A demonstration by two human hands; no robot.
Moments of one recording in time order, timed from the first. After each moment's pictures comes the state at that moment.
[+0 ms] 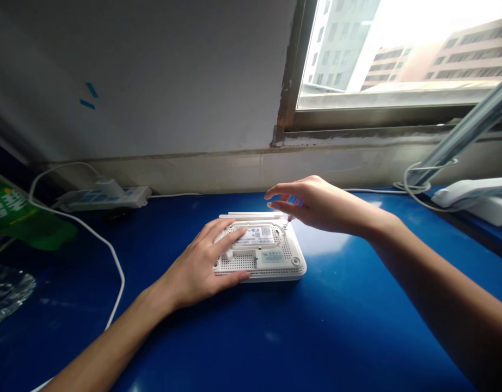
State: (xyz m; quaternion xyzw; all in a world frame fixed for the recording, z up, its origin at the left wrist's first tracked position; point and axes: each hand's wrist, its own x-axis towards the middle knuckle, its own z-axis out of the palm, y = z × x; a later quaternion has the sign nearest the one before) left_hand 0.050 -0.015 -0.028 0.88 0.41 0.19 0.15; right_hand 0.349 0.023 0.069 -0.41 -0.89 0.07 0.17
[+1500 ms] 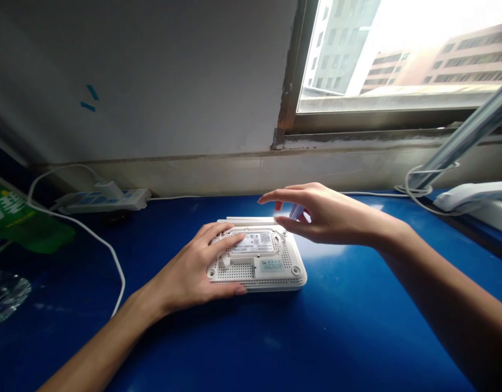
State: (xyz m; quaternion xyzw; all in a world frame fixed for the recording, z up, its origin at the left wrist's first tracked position) left_hand 0.041 -0.012 -0.023 0.88 0.40 0.18 0.17; right_hand 0.352 0.017 0.070 -0.36 -0.91 0.10 0.17
